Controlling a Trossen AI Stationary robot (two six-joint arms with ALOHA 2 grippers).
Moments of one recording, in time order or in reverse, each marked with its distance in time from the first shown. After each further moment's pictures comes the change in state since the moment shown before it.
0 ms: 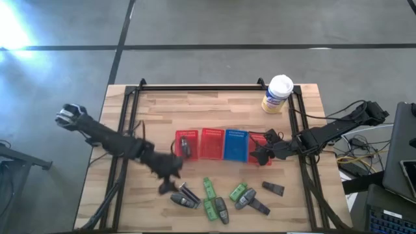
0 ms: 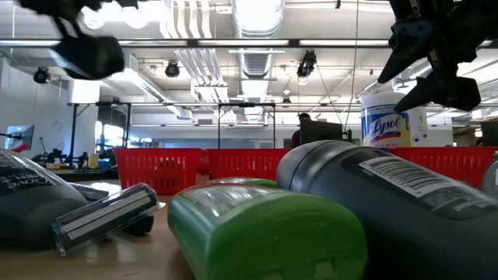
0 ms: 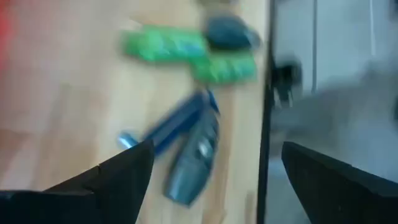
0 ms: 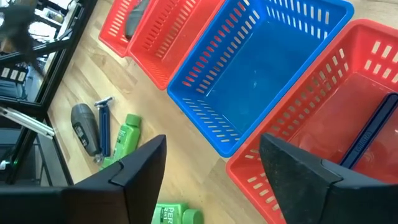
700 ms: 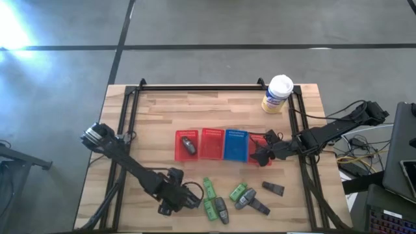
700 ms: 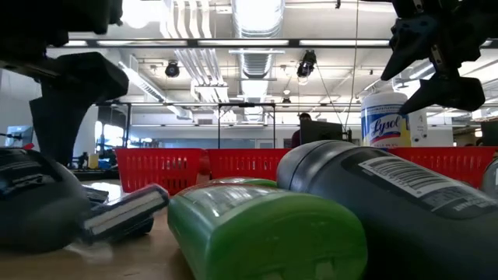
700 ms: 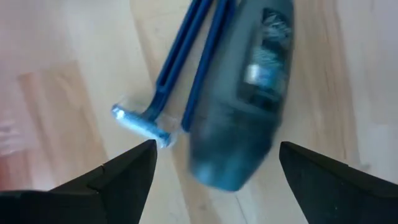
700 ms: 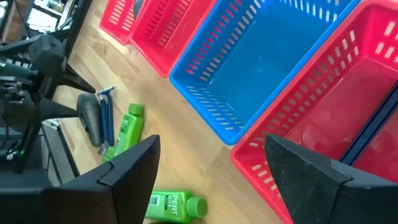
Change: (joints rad) left arm -0.214 0.479 0.295 -0.327 -0.257 0.334; right arm 0.000 0.000 0.000 -0.001 -0.050 0.012
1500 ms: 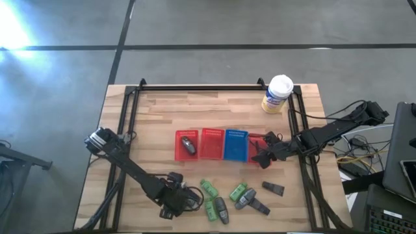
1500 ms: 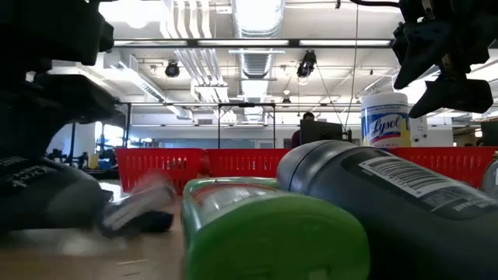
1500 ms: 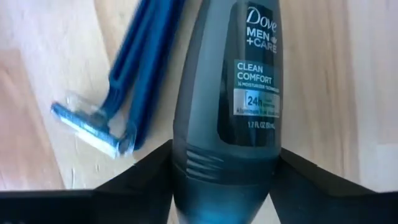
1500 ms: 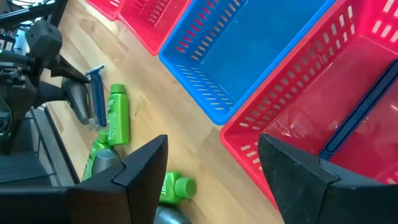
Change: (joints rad) left arm -0.024 0.079 0.002 0.042 0.006 -0.105; right arm 0.002 0.000 0.000 -0.046 -0.060 -0.012
